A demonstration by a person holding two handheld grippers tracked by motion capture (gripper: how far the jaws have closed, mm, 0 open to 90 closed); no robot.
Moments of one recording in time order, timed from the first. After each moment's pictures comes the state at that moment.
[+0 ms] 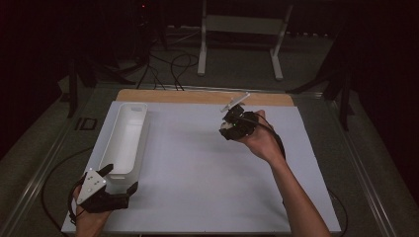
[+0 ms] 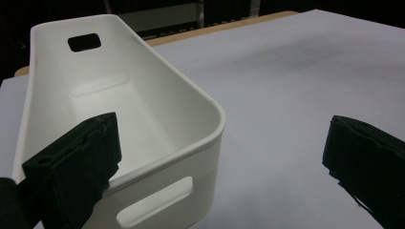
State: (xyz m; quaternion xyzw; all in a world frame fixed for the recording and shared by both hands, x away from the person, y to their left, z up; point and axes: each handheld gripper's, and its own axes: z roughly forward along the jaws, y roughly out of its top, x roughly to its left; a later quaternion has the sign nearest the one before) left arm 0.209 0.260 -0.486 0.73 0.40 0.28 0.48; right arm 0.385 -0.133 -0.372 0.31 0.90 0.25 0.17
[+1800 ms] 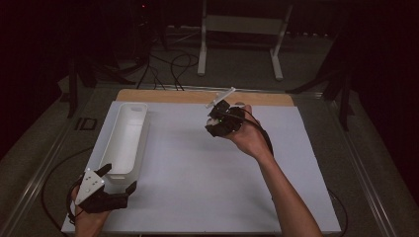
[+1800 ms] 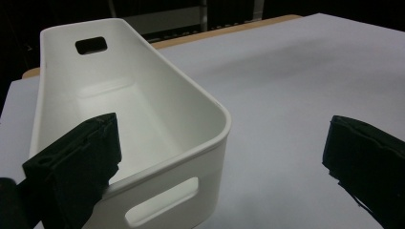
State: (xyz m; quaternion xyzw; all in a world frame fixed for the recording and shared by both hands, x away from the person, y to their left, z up) left arm 0.208 0.262 -0.485 0.73 0.41 0.28 0.48; right arm 0.385 -0.096 -0.356 0.28 0.90 0.27 0.17
